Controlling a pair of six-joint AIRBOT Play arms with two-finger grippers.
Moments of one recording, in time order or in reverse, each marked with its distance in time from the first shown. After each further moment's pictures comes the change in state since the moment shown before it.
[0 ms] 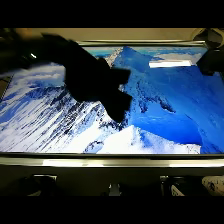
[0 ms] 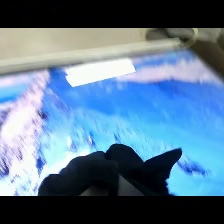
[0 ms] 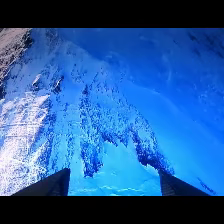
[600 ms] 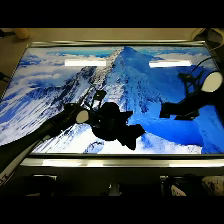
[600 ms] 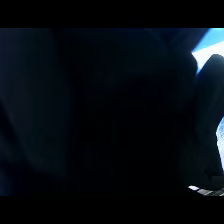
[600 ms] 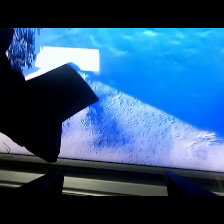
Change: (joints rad) left arm -0.158 -0.226 -0.534 -0.164 0.054 -0.166; right arm 0.000 -0.156 -0.523 0.188 0.151 -0.024
